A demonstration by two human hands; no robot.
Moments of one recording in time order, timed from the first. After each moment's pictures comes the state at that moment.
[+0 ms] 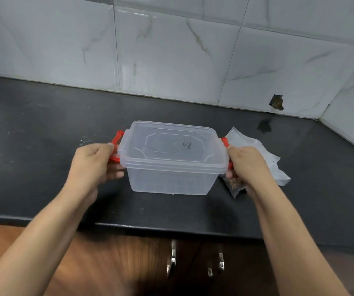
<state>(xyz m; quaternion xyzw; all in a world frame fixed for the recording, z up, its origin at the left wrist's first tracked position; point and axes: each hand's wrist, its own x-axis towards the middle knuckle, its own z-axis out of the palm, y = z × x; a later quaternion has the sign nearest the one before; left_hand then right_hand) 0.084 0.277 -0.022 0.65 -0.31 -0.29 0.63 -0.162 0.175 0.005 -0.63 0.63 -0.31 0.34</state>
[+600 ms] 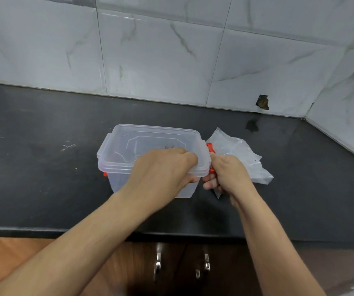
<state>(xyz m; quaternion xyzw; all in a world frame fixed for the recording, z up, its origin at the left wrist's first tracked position) -0.032 0.259 0.016 0.61 -0.76 0.13 0.17 -0.173 0.189 -0.004 -0.60 0.58 -0.33 0.44</state>
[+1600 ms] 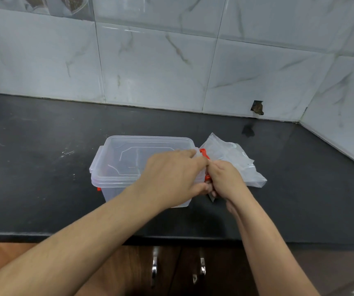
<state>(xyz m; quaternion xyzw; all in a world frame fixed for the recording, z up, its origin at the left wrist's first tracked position) -0.052 0.247 0.021 0.59 -0.78 0.14 0.14 -0.182 0.188 -0.010 -0.63 0.55 -0.33 0.43</state>
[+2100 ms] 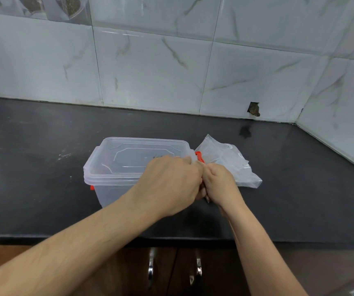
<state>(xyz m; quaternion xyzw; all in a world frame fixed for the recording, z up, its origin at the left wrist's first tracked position) -0.063 0.259 0.025 0.57 -0.78 0.21 0.10 -0.183 0.198 -0.012 -0.68 0.53 -0.32 0.39</state>
